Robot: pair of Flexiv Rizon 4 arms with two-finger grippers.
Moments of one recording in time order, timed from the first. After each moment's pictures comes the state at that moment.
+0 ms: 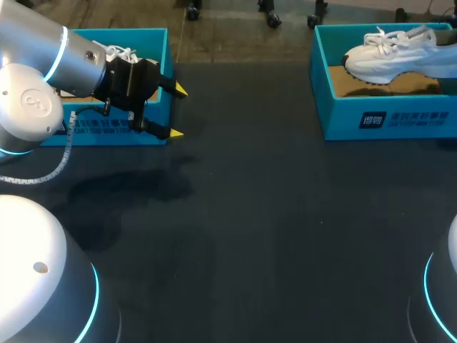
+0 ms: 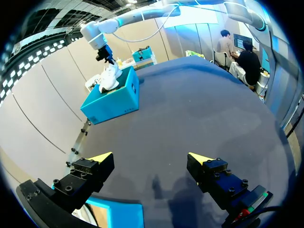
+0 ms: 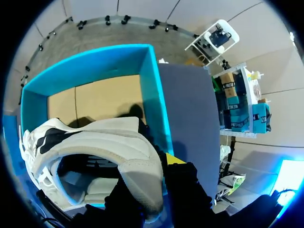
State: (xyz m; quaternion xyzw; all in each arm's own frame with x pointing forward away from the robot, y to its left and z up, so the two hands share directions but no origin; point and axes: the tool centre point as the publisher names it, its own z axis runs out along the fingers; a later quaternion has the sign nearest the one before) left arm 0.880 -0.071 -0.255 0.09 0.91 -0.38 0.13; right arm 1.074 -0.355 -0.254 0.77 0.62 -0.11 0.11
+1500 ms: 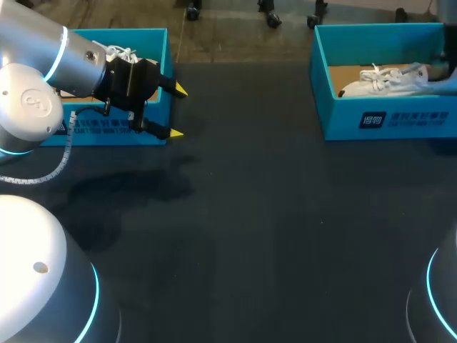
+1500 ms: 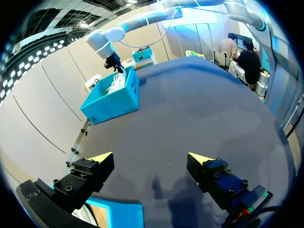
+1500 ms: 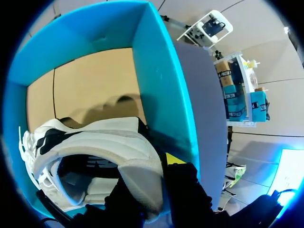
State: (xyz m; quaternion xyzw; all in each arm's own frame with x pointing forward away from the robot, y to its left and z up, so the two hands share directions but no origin) left arm 0.880 -0.071 -0.255 0.09 0.91 -0.38 0.13; right arm 1.035 -0.356 -0.327 0.78 0.60 -0.14 0.12
